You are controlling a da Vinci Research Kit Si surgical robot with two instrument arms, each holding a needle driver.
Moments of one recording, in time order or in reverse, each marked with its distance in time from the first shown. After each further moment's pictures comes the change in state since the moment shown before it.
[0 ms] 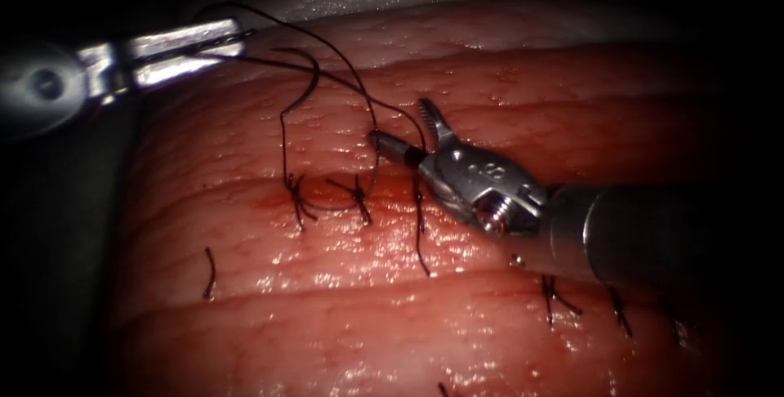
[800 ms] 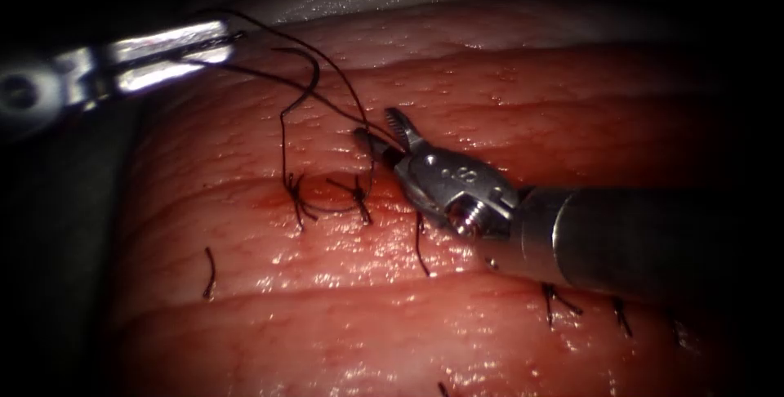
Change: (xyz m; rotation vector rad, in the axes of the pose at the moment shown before) right arm 0.000 -0.002 0.001 0.027 -0.009 -0.013; left arm 0.001 0.000 -0.001 -0.014 0.039 0.014
